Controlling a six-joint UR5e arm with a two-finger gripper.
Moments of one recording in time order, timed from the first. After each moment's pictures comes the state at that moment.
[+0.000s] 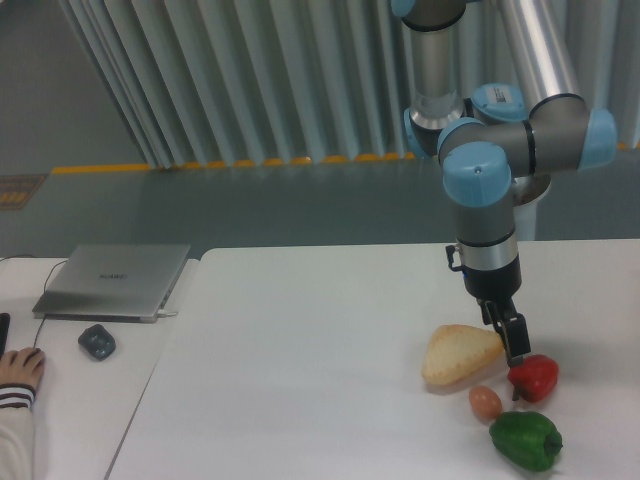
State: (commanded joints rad) arm 2.27 -1.89 -1.53 -1.14 1.62 1.37
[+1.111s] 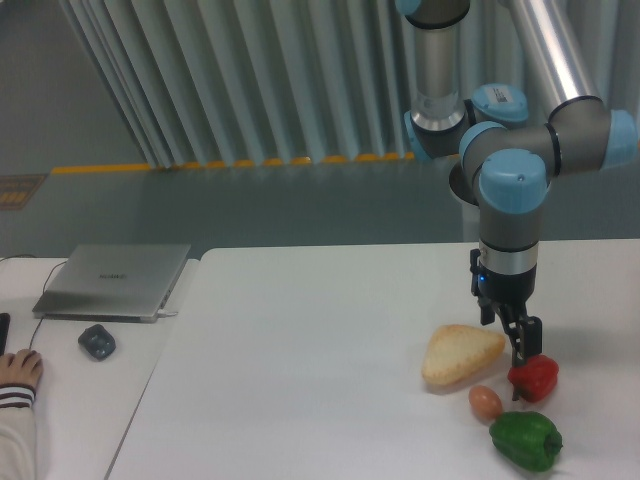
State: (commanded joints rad) arm 2.34 -1.86 -1.61 -1.09 1.49 1.30
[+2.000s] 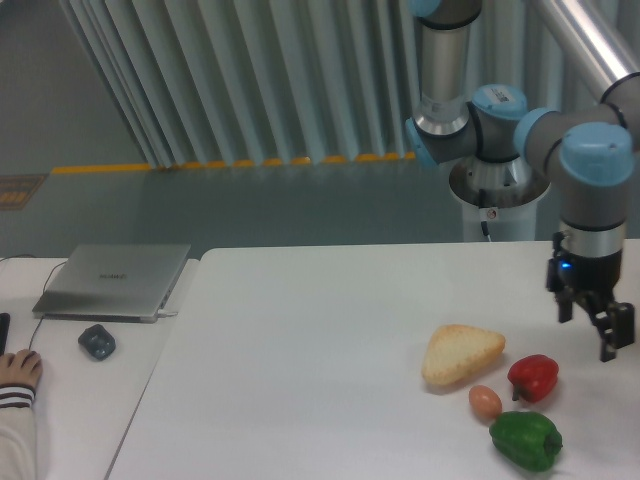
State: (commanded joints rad) arm 2.56 -1.86 -1.57 -1.09 1.53 1.69
